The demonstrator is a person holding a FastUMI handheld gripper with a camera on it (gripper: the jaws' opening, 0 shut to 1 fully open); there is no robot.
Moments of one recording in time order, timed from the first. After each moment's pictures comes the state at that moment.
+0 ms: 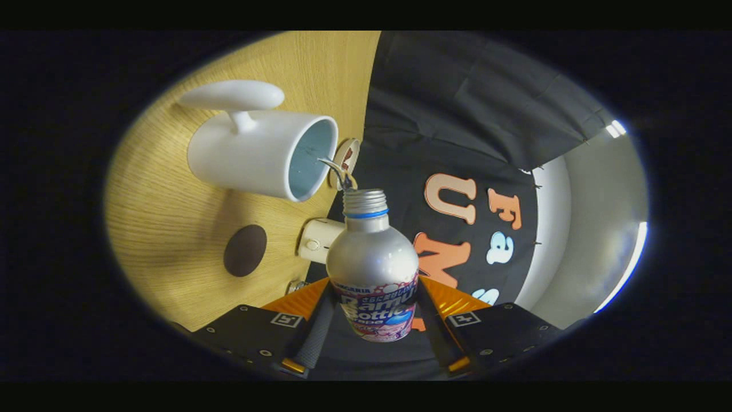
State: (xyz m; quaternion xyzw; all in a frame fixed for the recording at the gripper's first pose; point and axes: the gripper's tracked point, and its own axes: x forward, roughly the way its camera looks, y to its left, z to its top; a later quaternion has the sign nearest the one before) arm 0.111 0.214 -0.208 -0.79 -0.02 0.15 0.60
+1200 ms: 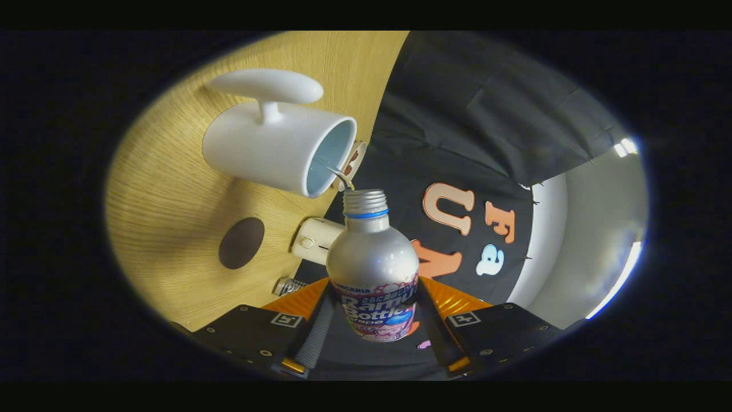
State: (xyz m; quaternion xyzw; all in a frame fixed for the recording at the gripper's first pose) arm 0.110 0.218 -0.208 -0.81 -0.05 0.15 0.56
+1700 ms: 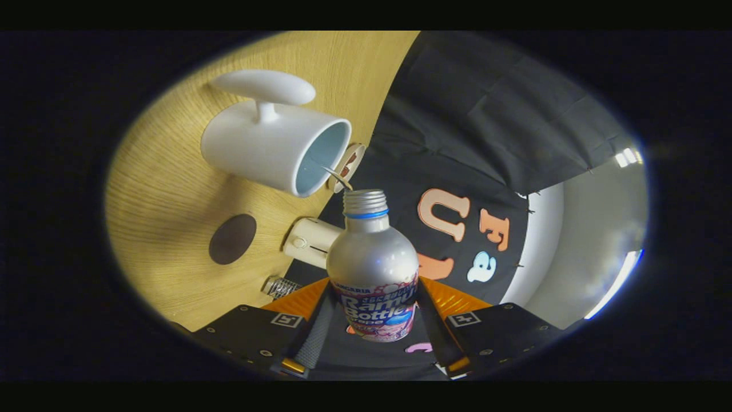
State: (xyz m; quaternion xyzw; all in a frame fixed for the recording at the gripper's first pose) arm 0.115 0.228 -0.199 -0.82 -0.07 0.15 0.54
